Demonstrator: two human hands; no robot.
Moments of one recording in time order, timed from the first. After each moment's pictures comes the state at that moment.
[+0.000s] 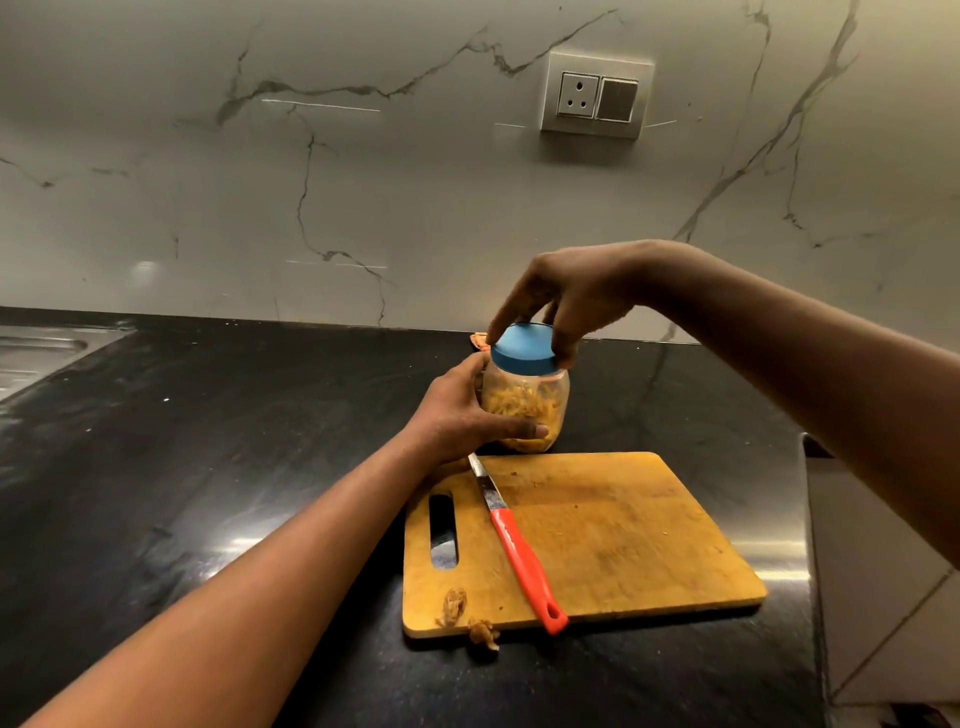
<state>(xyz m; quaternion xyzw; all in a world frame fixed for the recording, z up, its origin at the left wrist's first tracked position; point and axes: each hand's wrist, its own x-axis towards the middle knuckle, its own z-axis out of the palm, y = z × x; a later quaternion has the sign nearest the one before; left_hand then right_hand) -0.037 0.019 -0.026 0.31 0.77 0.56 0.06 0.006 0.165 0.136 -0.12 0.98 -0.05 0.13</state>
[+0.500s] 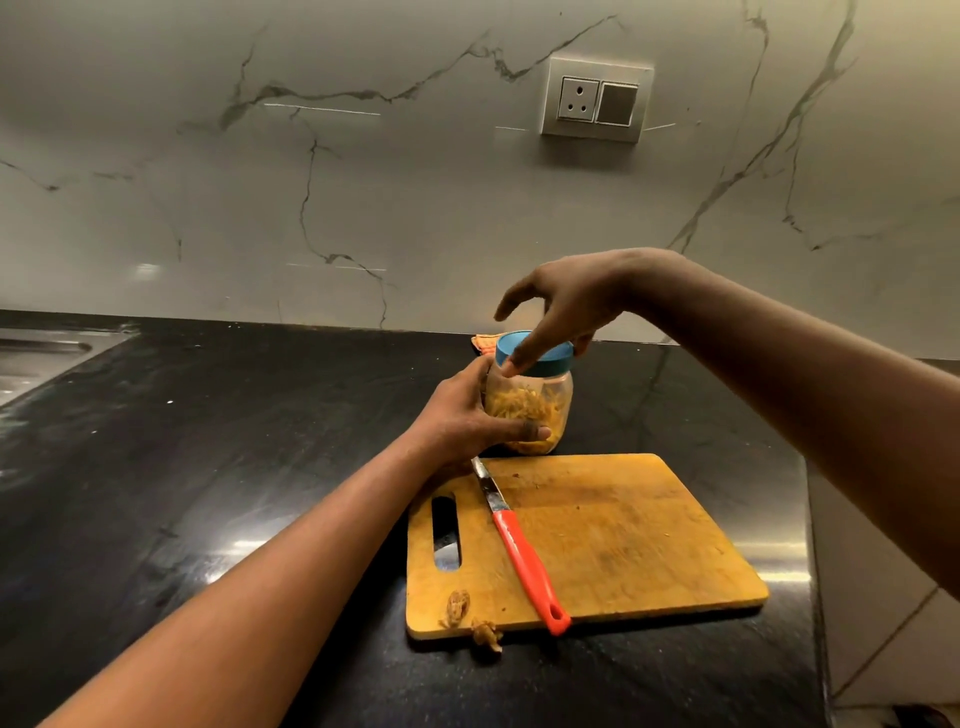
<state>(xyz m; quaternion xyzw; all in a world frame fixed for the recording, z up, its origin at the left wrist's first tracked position) -0.036 0.020 -0.026 0.31 0.77 0.56 0.09 0.003 0.155 0.131 -0.01 0.99 -0.08 0.12</state>
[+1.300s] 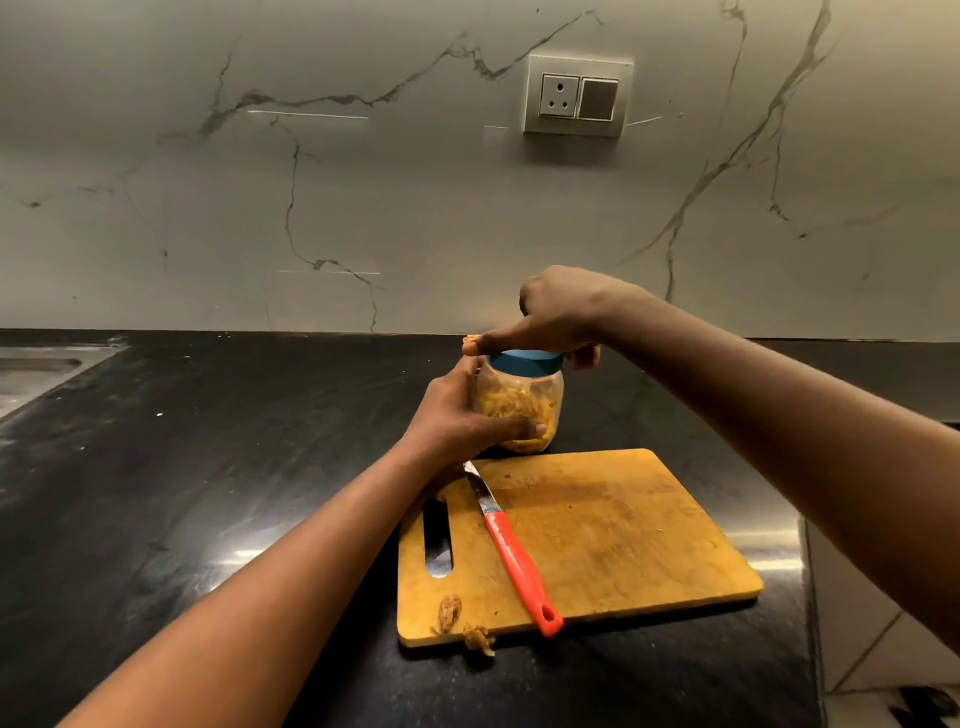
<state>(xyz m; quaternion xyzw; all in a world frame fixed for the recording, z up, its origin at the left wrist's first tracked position) -0.028 0.023 -0.027 0.30 0.76 0.57 0.03 0.006 0.159 0.105 0.04 1.00 0.00 -0.02</state>
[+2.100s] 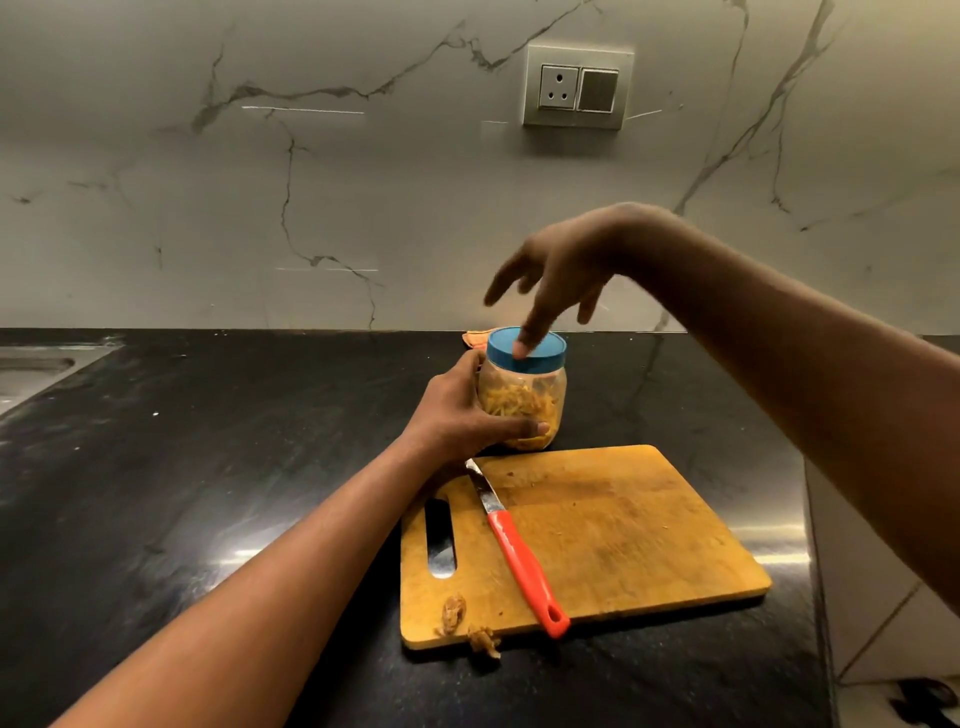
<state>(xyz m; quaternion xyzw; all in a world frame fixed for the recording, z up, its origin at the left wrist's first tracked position) -0.032 0.022 -0.026 0.32 0.77 0.55 0.04 0.010 0.151 0.151 0.02 0.99 -0.05 0.14</state>
